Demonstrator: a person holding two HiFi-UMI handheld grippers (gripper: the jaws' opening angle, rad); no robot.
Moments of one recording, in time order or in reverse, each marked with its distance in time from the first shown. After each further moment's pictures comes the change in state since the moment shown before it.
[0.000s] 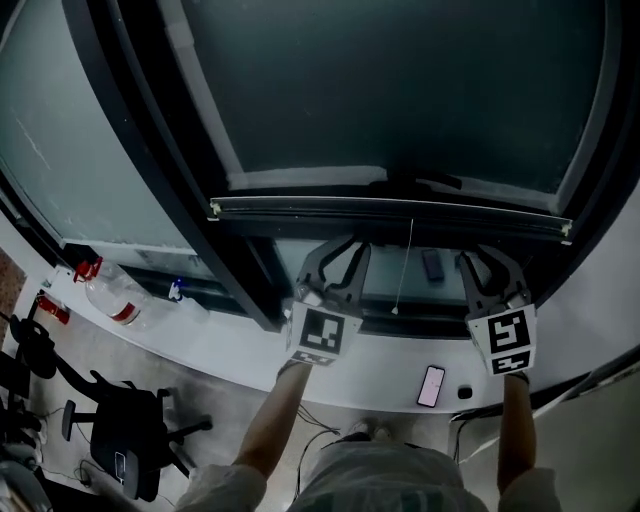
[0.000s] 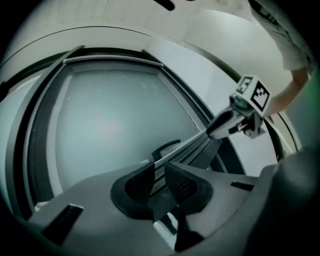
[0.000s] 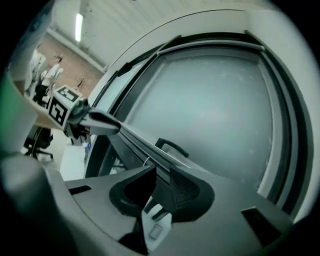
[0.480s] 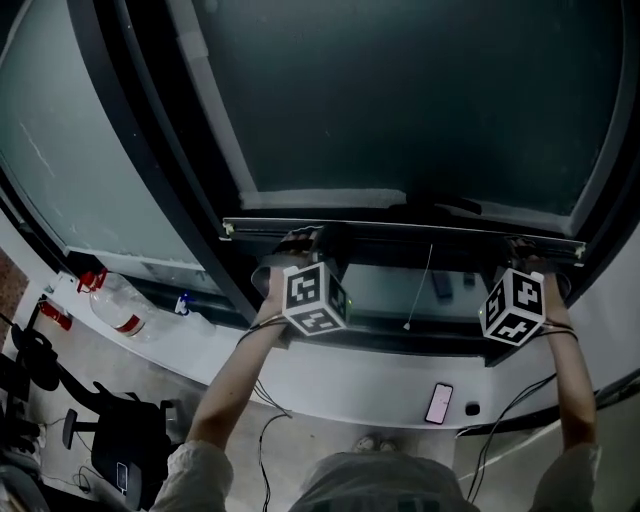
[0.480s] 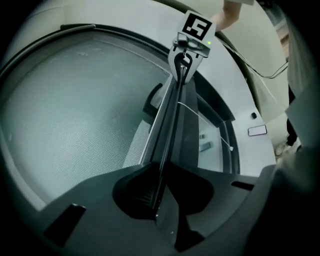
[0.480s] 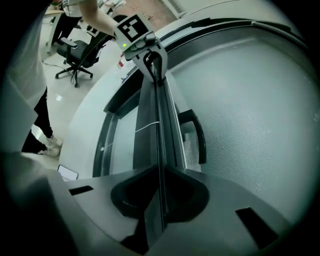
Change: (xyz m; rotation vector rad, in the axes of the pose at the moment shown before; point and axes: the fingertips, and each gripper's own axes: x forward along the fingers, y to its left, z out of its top) left arm 0.039 0.064 -0.078 0.625 0.483 -0.238; right arm 0.069 -0.013 -0.036 -0.786 0.436 0.259
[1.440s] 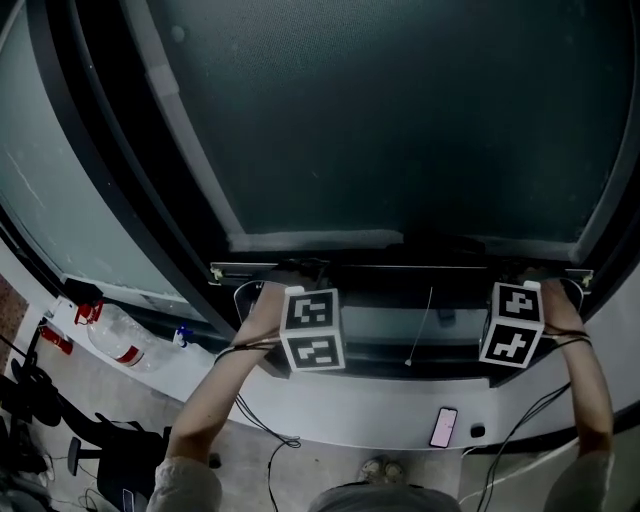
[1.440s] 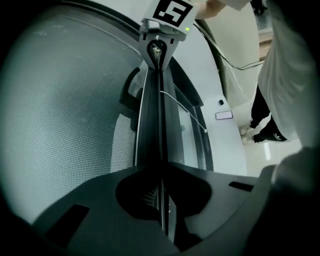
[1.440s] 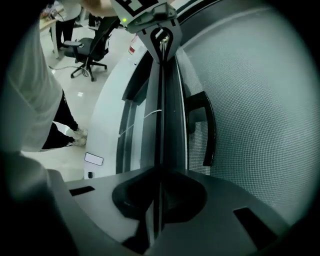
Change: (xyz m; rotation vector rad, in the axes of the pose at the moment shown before) left arm 0.006 -0.006 -0.003 0.192 0.171 -0.364; right arm 0.011 -0.004 -0.006 -0.062 0.195 0.303
